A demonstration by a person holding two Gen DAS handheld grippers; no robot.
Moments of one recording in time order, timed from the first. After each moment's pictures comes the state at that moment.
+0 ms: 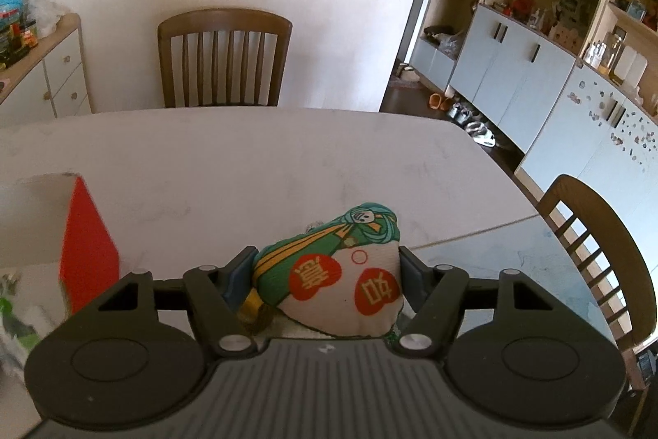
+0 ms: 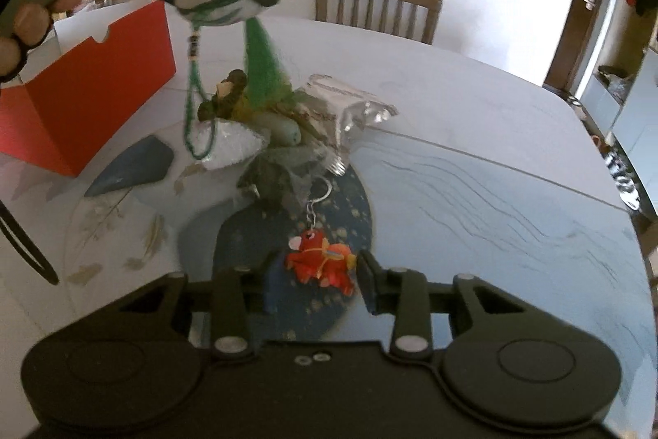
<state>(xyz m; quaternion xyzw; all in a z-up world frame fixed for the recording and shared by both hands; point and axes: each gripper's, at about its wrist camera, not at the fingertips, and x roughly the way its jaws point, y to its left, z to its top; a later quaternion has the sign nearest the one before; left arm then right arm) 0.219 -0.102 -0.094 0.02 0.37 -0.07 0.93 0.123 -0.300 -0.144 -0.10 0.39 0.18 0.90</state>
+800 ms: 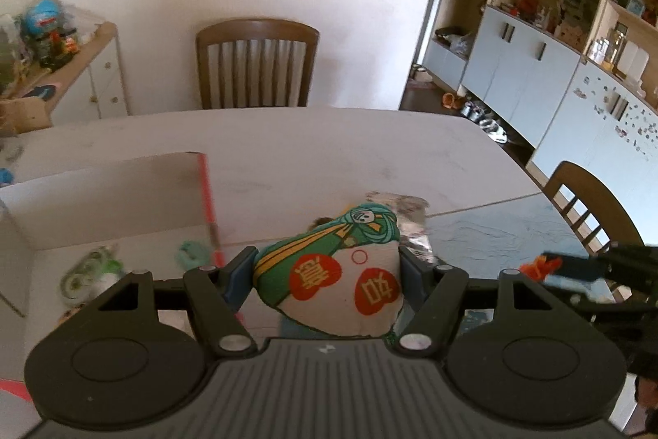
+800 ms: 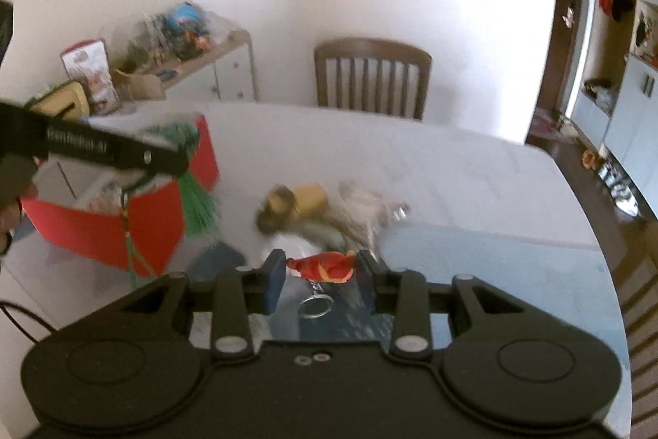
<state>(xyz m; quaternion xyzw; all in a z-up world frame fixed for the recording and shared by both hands) 0.130 -0.030 -0.047 0.04 0.36 -0.05 0.93 0.092 -0.270 -0.034 -0.04 0.33 0.19 0.92</state>
